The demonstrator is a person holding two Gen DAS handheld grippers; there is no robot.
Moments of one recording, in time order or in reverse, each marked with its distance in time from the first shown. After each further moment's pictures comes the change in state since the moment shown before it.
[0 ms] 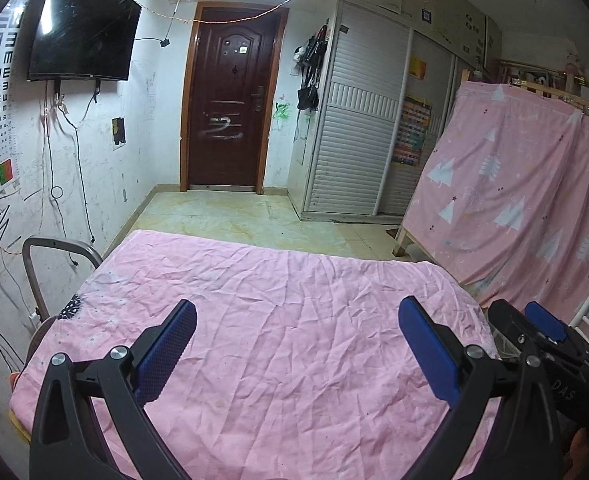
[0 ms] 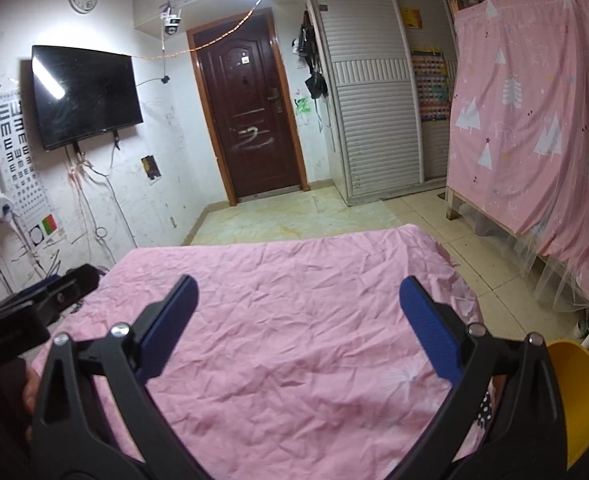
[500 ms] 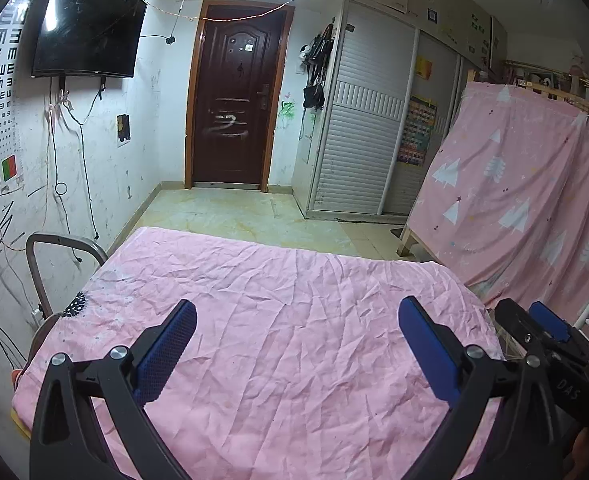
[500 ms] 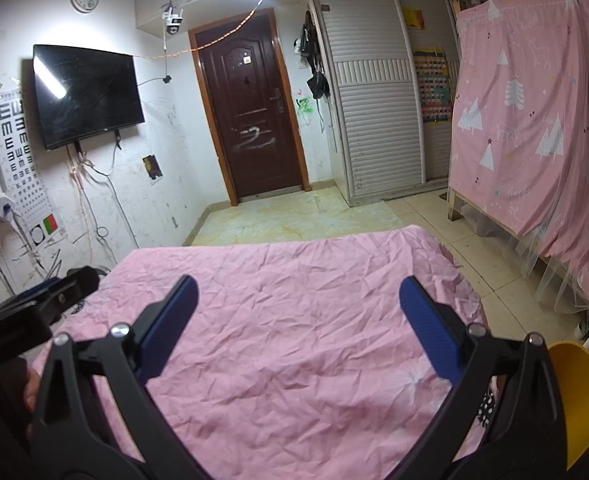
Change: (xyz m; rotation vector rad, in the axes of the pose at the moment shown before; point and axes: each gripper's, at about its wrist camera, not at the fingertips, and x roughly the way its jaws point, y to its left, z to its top) left arm 0.003 0.002 -0.001 -0.011 0.007 0.013; right arm 0.002 0.002 0.000 -0.003 0.000 0.001
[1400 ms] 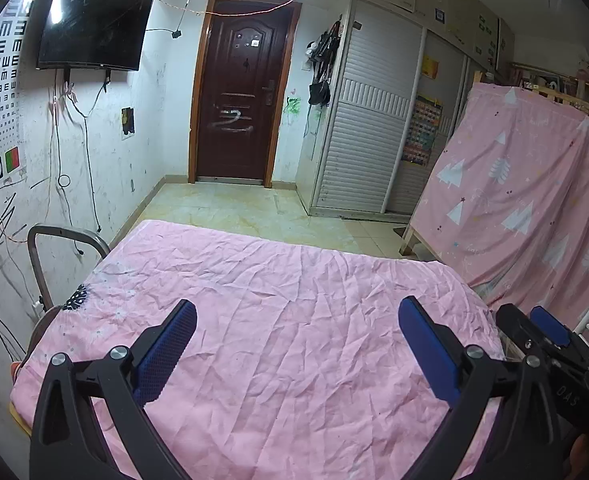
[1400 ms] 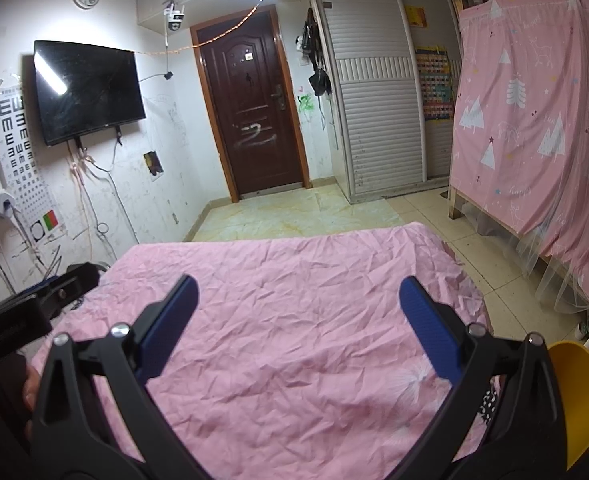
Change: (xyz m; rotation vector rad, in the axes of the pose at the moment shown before) left arm 0.004 0.002 -0.004 -0.024 0.013 0.012; right arm 0.001 0.002 0.000 -0.001 0.002 0.001
